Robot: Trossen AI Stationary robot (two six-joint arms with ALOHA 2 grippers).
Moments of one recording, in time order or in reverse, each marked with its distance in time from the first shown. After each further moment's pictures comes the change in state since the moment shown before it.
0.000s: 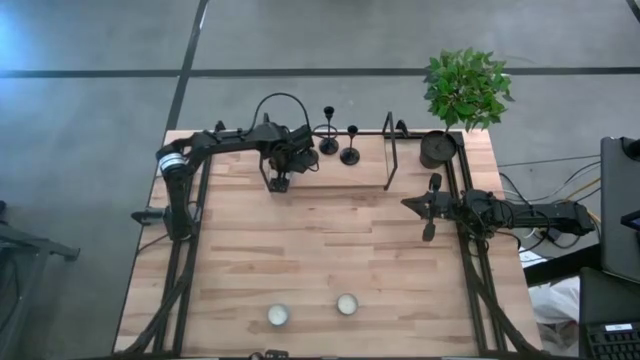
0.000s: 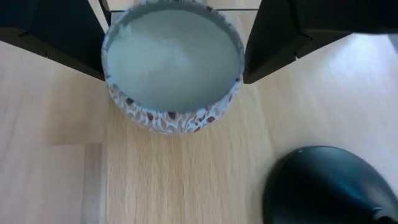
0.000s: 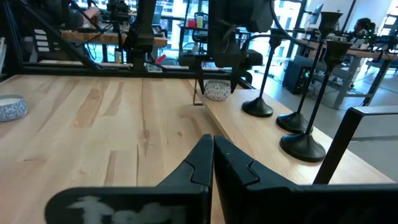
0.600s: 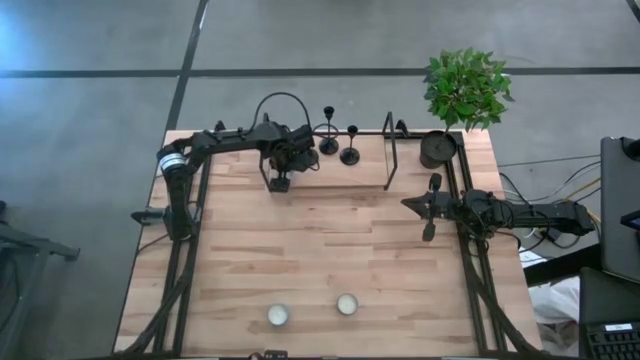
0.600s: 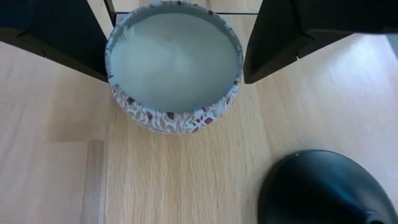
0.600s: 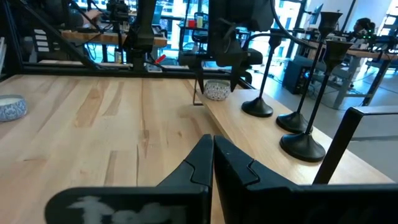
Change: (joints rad) left arm -0.002 0.001 0.018 -0.020 0.000 -0.034; right arm 0.000 0.000 0.000 0.000 0.000 0.000
